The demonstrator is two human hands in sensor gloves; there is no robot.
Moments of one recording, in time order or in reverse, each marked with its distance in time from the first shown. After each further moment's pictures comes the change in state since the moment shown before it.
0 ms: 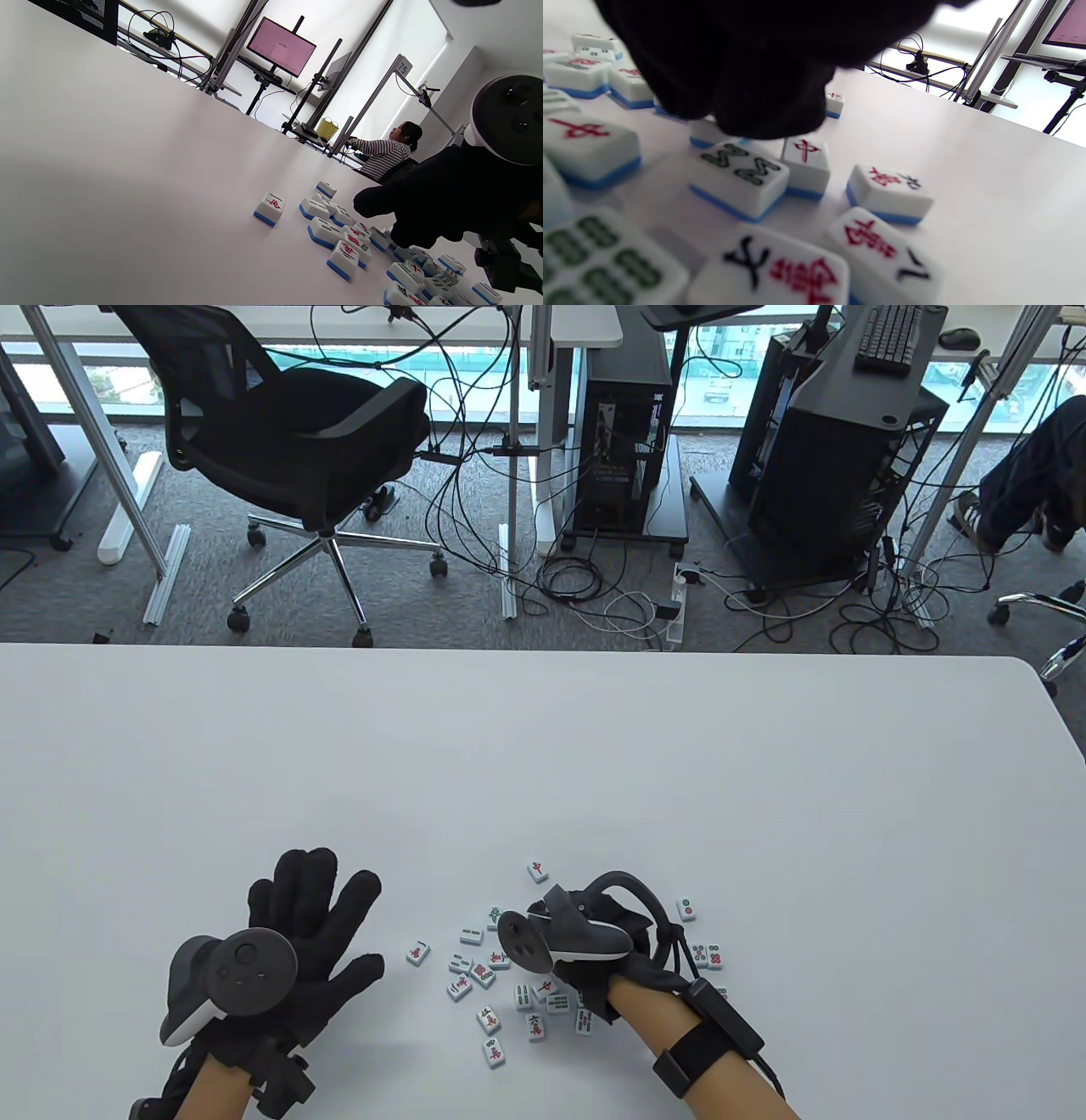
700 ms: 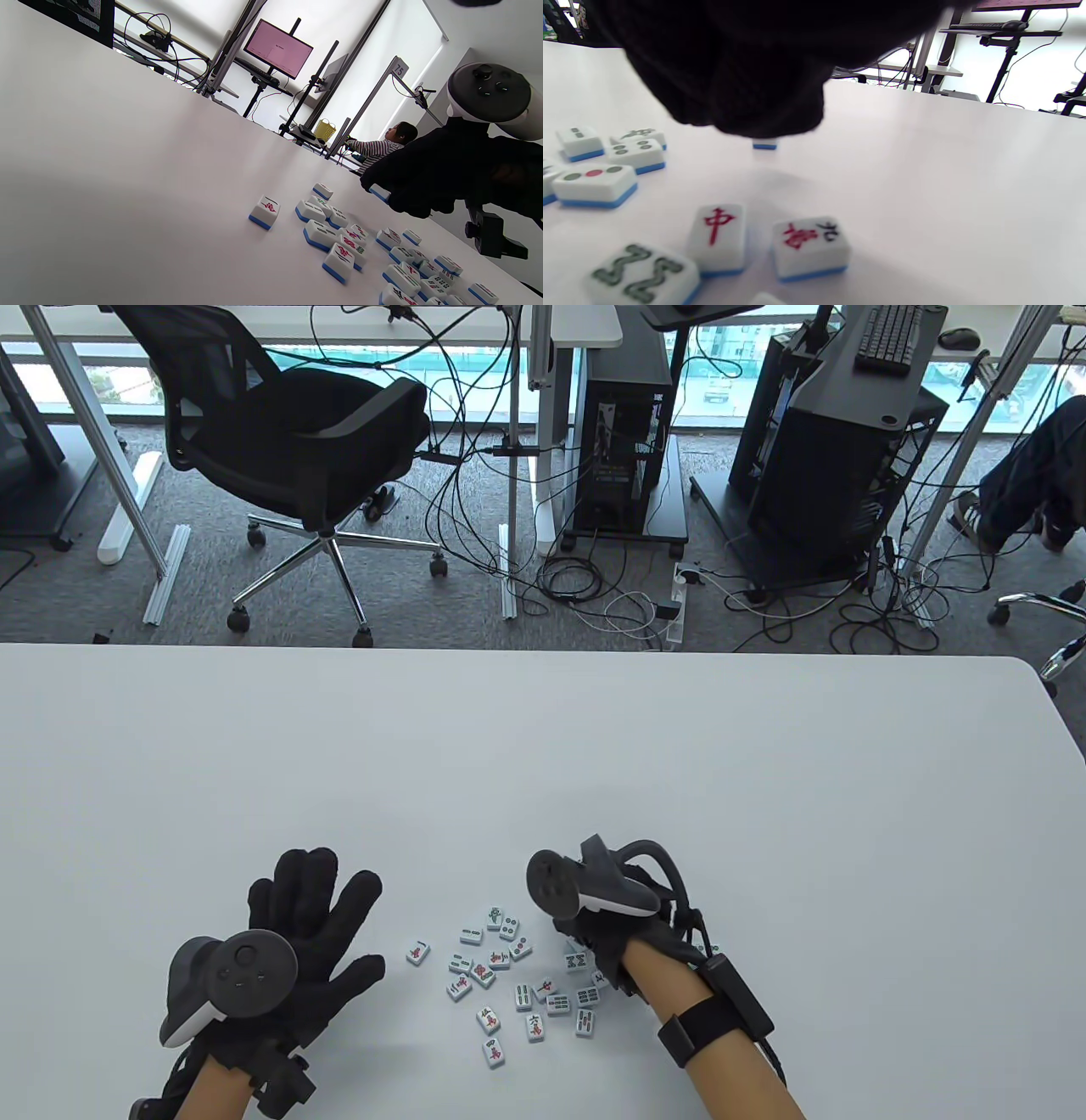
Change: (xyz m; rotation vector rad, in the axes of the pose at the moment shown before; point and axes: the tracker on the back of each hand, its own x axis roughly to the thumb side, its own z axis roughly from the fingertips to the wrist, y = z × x) left_hand 0.000 0.000 0.001 0.006 -0.012 0.000; right_hand -0.062 -0.019 -0.001 -0.029 0.181 -0.187
